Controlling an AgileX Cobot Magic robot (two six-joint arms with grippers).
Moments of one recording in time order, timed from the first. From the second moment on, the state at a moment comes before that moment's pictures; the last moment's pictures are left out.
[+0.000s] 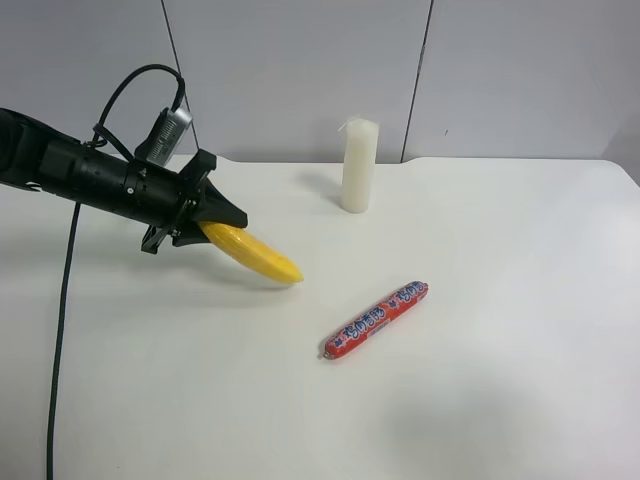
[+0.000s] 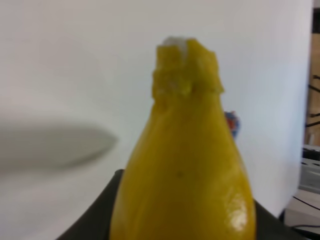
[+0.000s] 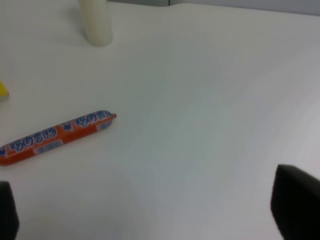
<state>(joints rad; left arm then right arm) -0.11 1.94 -0.97 -1.38 0.76 0.86 0.29 0.00 -0.51 -0.05 1.07 0.01</state>
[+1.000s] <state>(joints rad) -0.11 1.94 -0.98 -1.31 0.62 0.85 0.29 0.00 -0.51 -0.05 1.07 0.01</state>
